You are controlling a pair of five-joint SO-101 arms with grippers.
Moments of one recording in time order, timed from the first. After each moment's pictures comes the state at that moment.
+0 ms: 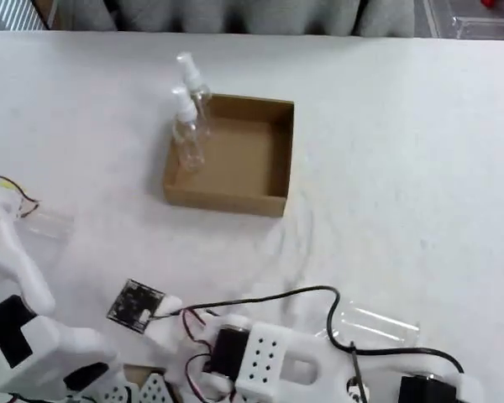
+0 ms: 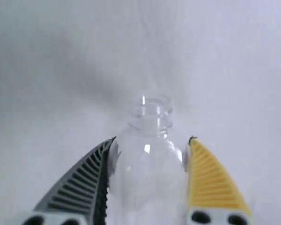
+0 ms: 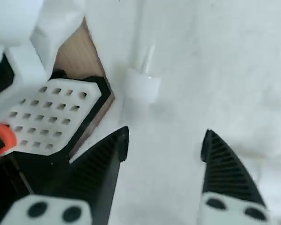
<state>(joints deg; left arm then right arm) -45.2 1.4 29.1 43.7 40.2 -78.2 -32.0 56.8 52.4 -9.3</state>
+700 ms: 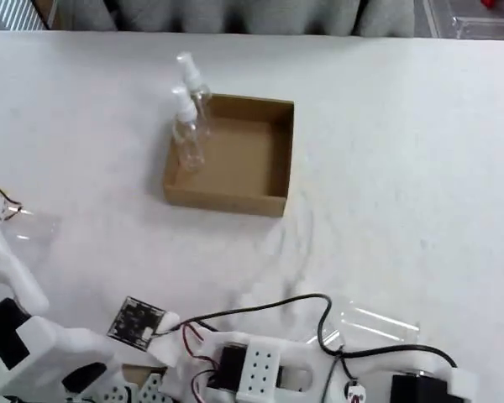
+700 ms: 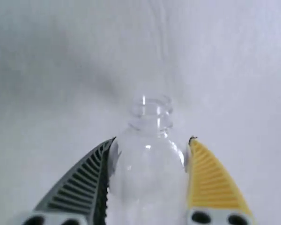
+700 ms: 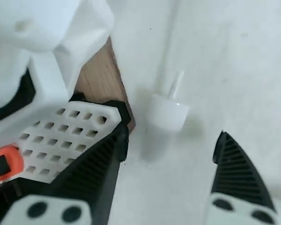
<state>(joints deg) -48.8 1.5 27.4 43.7 40.6 -81.8 -27.9 66.4 31.8 -10.5</state>
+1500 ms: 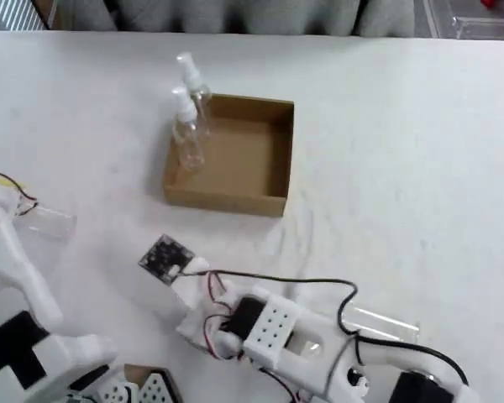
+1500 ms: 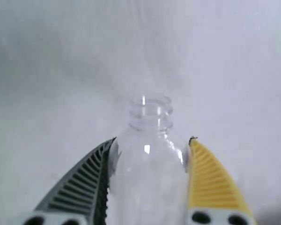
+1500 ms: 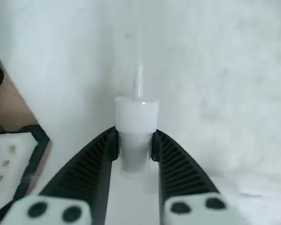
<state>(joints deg) -43.0 -7.0 30.5 50.2 40.6 -63.8 -30.1 62.9 39.9 -4.4</state>
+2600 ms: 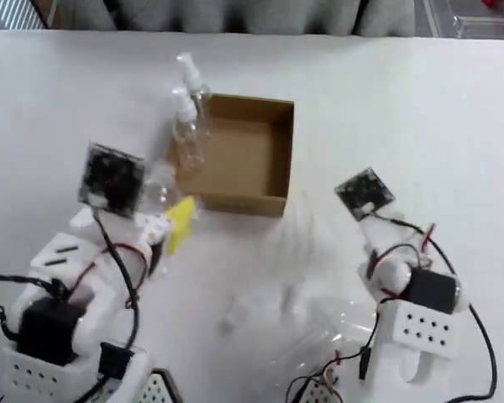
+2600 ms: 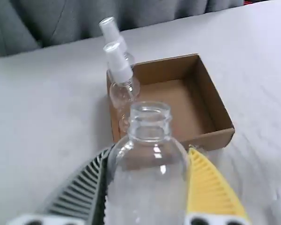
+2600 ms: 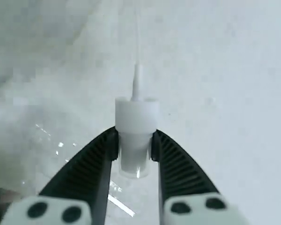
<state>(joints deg) 11.0 -71.1 44.5 69.7 -7.1 14.5 -60.4 55.0 76.7 50.1</state>
